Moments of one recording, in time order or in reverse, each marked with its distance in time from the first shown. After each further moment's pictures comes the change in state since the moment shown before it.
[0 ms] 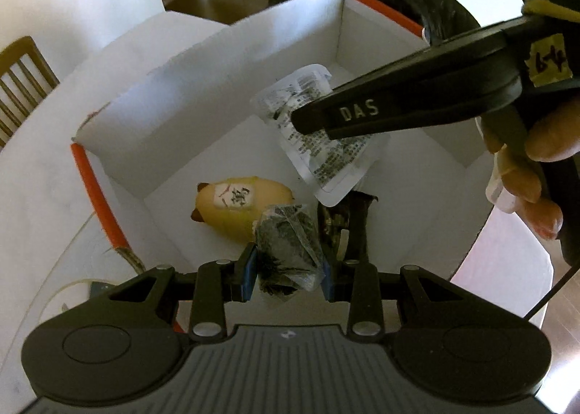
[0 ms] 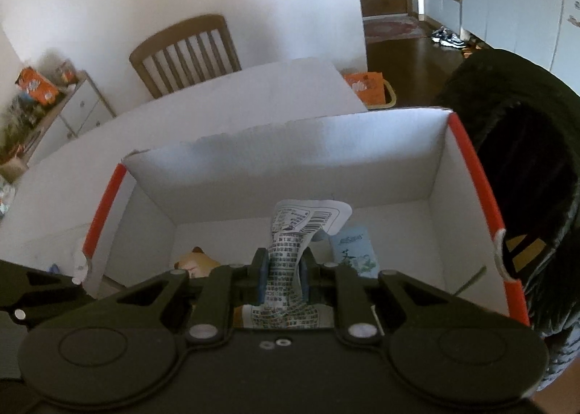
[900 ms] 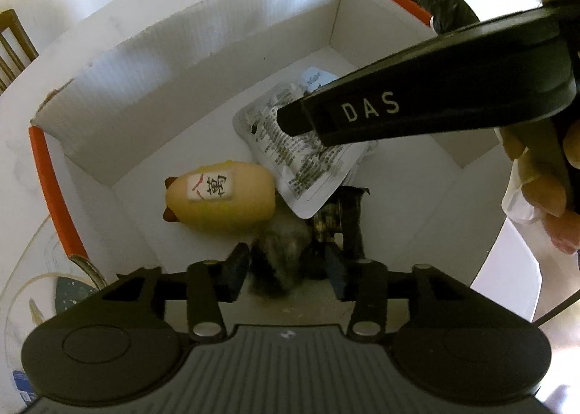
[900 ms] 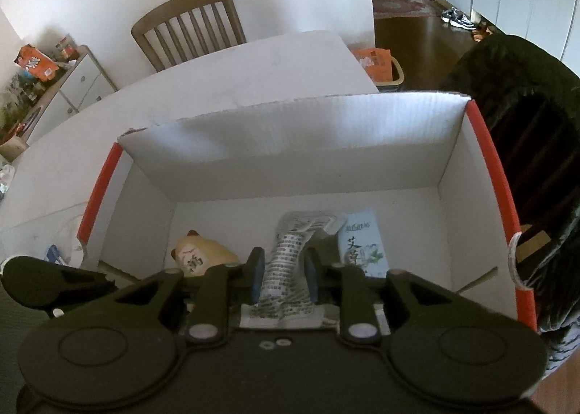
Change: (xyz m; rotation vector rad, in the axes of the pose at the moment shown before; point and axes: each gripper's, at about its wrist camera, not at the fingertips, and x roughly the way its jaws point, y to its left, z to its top) left arm 0.017 0.006 0.011 -0.052 0.046 -0.073; right arm 0.005 -0.003 0.010 -0.008 0.080 0.016
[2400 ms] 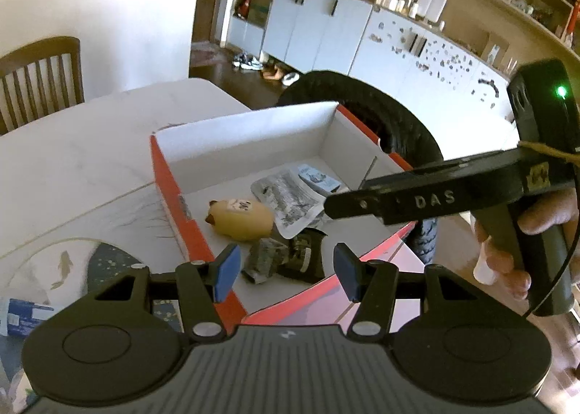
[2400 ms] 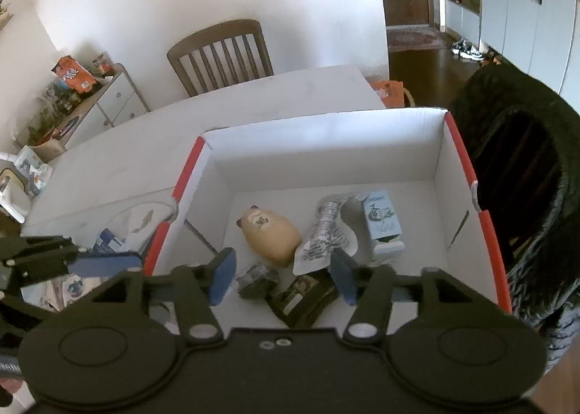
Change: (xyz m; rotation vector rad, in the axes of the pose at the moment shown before) left arm -0.121 0.003 -0.099 -0.195 -0.443 -0.065; right arm -0.079 0.034 -0.050 -0.049 -0.124 0.035
